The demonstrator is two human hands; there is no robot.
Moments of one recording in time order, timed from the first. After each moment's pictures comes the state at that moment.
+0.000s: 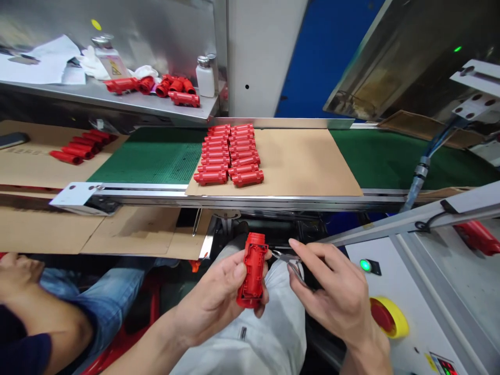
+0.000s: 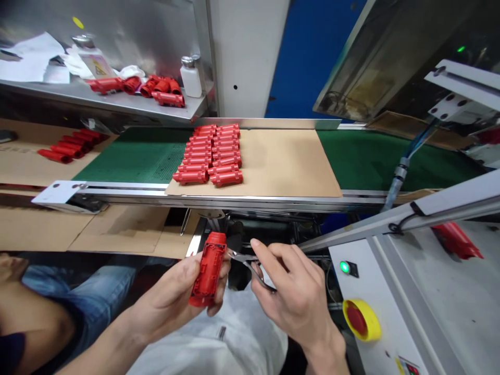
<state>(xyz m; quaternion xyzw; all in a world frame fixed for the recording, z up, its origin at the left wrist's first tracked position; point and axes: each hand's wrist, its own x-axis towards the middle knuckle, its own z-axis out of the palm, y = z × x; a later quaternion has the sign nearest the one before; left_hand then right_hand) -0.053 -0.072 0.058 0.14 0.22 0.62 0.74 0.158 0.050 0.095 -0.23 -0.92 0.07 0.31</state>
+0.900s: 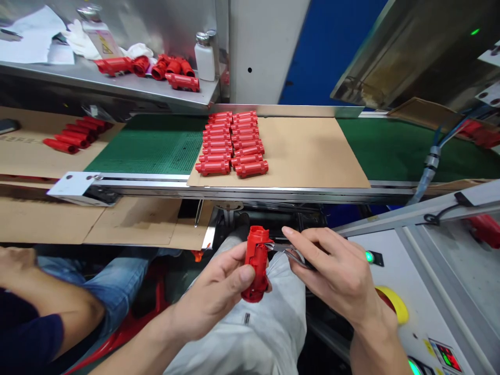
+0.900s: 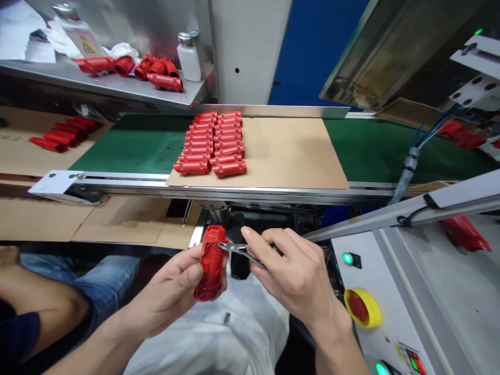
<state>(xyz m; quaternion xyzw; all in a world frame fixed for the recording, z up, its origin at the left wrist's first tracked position) -0.059 -0.080 0.063 0.20 0.27 0.62 0.71 0.144 0.062 0.109 -0.17 -0.95 0.04 0.27</state>
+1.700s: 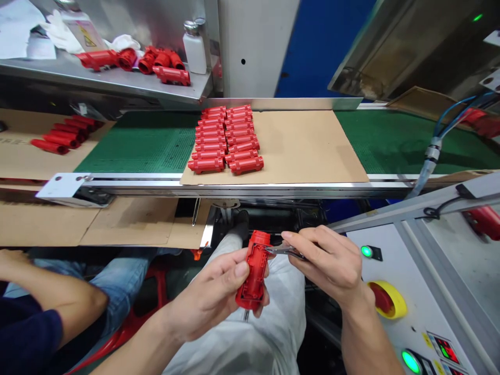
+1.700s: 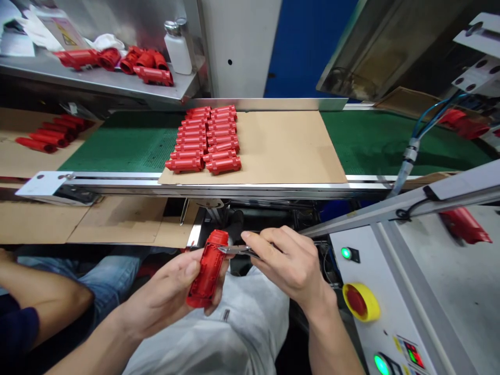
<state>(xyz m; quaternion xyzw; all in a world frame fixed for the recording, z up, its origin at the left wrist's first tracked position) -0.061 -0.078 0.061 0.16 0.24 0.57 0.77 0.150 0.077 0.084 -0.11 -0.93 0.08 0.33</state>
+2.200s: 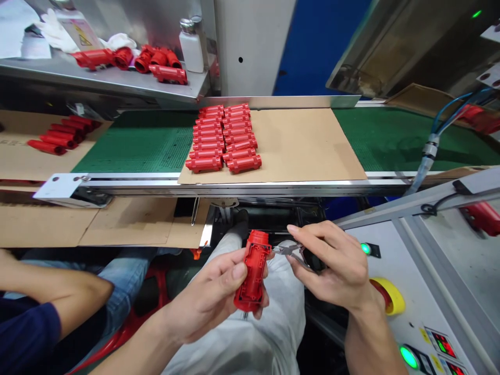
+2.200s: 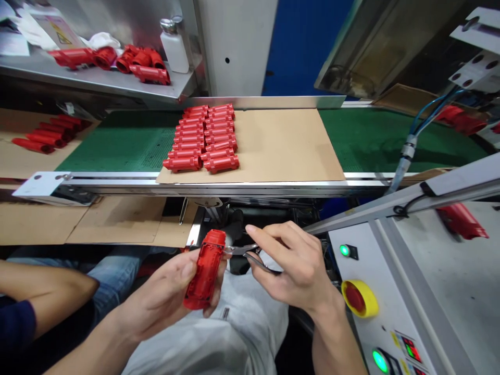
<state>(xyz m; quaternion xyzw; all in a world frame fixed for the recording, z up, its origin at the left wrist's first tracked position) -0.059 -0.082 0.060 0.15 0.23 0.57 0.77 0.154 0.071 0.093 -0.15 -0.91 0.16 0.35</state>
